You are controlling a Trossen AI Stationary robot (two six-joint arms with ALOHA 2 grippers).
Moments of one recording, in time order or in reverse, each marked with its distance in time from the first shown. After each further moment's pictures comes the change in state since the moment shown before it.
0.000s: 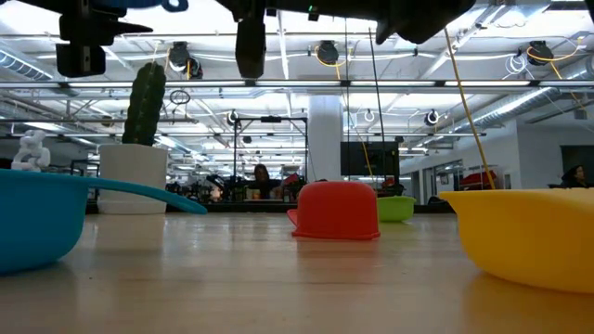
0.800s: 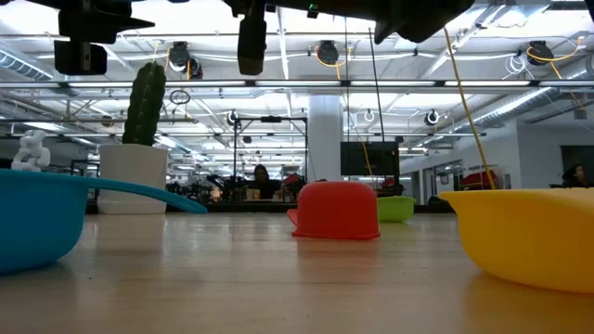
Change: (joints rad) left arm 0.002 0.057 0.000 0.072 0.056 -0.063; right arm -0.017 -0.001 0.000 -0.011 -0.058 -0.039
